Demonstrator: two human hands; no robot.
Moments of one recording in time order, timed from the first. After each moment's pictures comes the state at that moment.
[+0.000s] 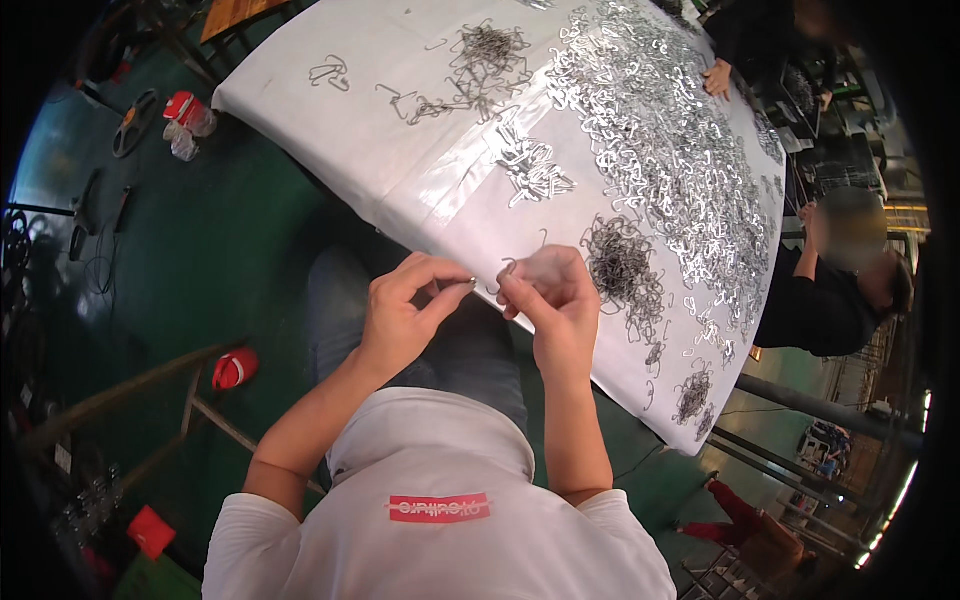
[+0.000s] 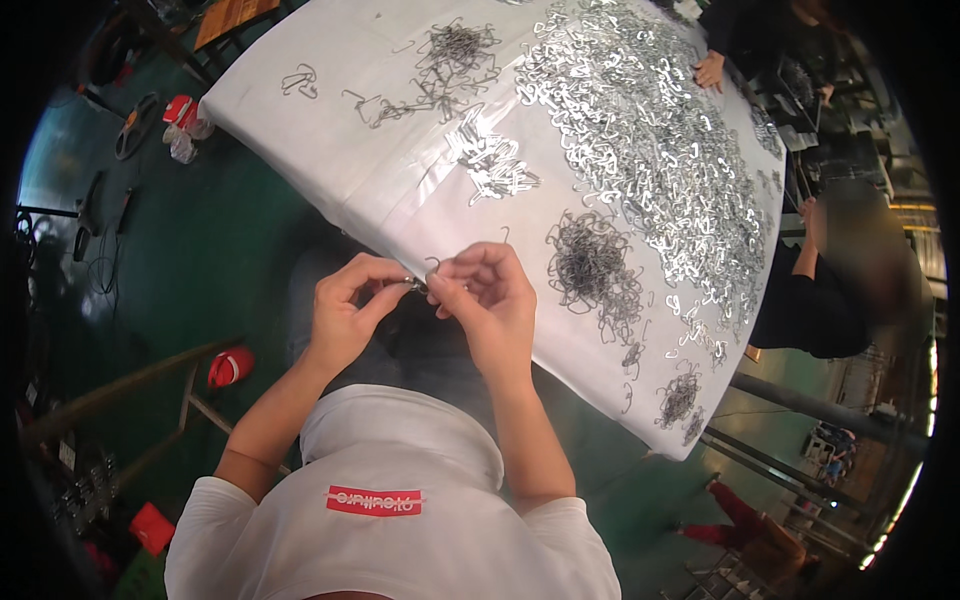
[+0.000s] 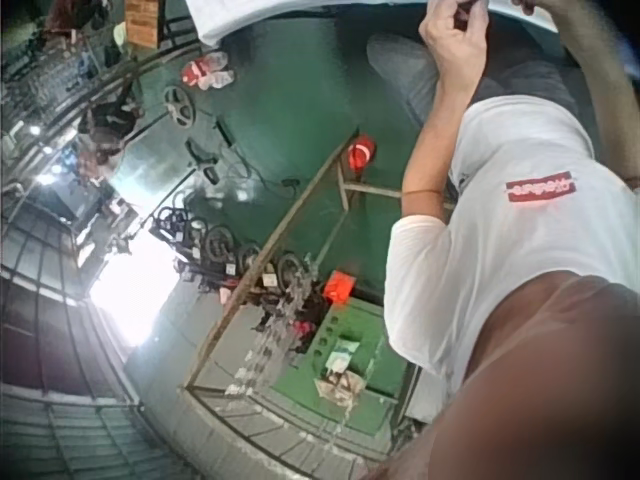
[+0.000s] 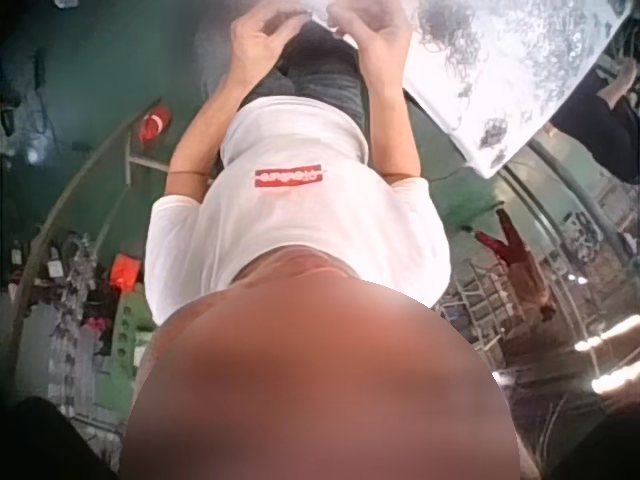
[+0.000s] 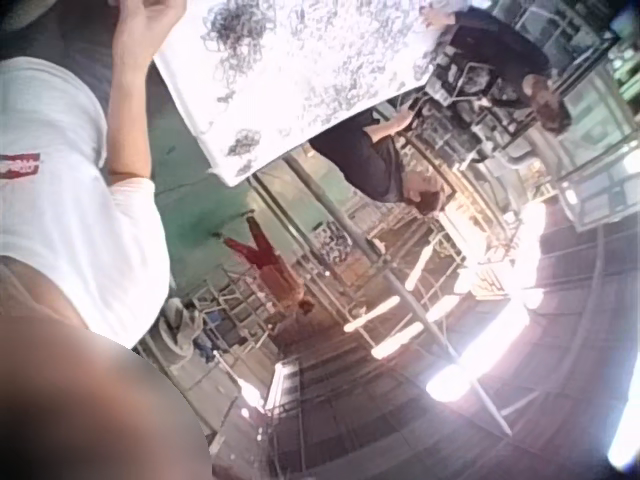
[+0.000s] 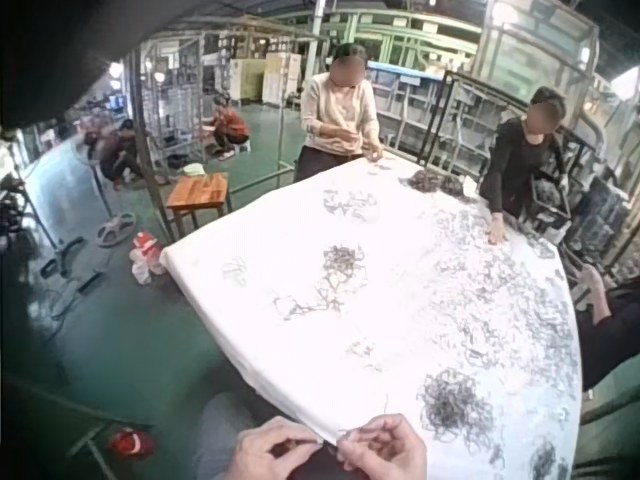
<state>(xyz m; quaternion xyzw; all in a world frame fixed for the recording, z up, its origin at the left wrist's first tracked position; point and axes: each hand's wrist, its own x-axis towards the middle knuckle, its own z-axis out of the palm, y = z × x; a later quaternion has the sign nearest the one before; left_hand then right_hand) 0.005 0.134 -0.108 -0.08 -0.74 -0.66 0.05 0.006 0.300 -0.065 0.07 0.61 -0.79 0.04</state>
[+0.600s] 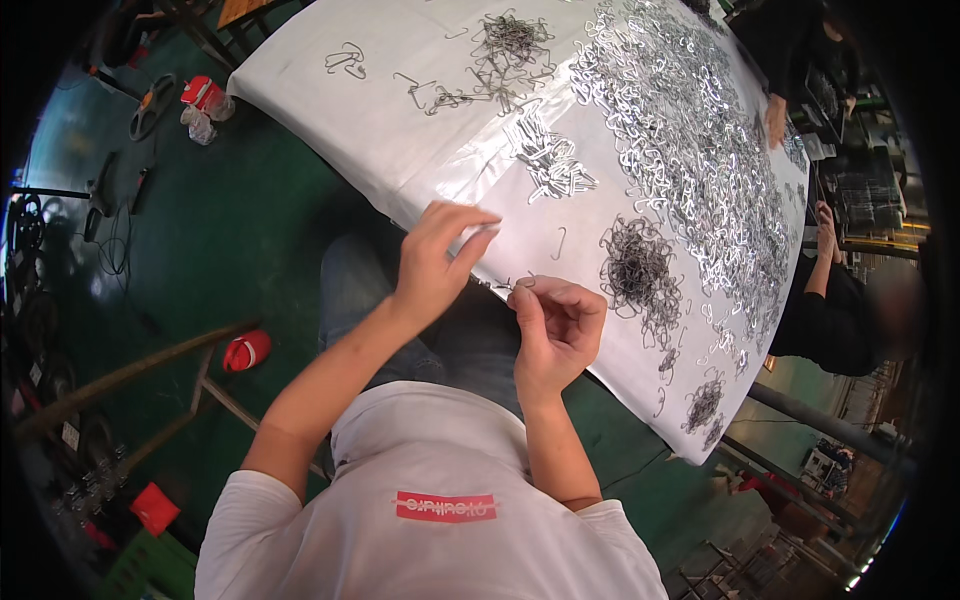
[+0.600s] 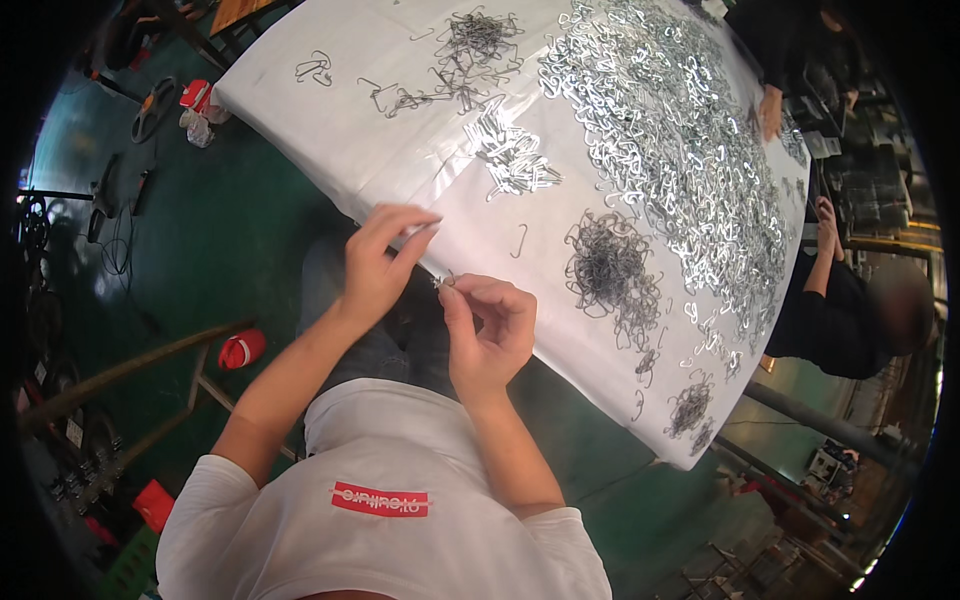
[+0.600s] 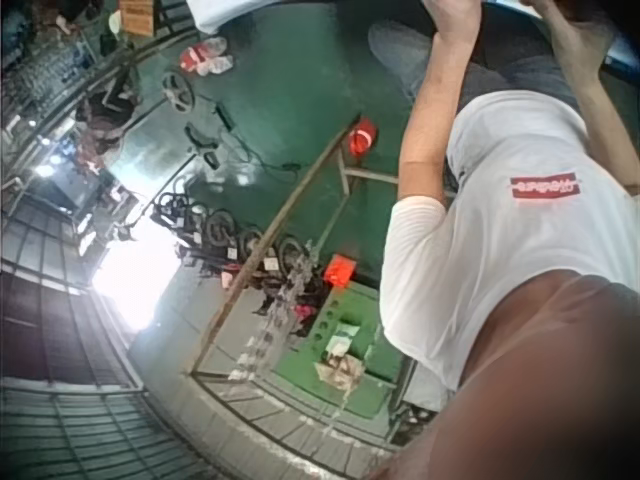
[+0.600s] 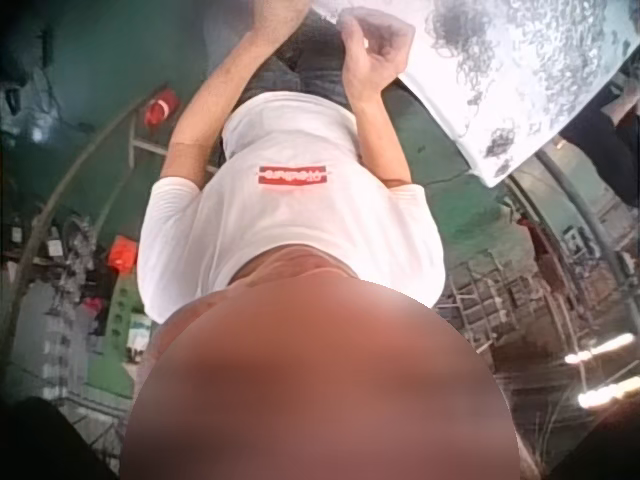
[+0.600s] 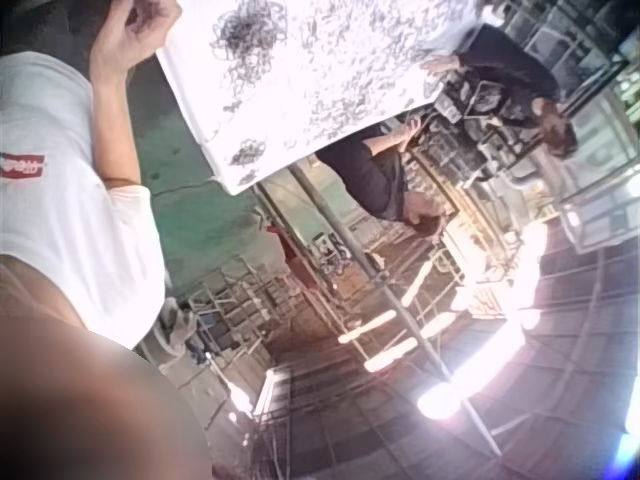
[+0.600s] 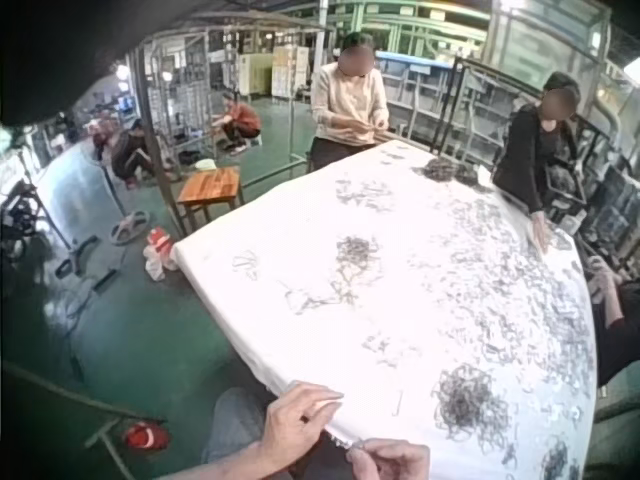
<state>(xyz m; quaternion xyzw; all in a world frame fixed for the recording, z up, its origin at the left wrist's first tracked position) -0.039 0.153 -0.139 -0.12 -0.78 -0.58 0.19 0.028 0.276 -0.101 0.01 0.64 -0.74 -0.21</state>
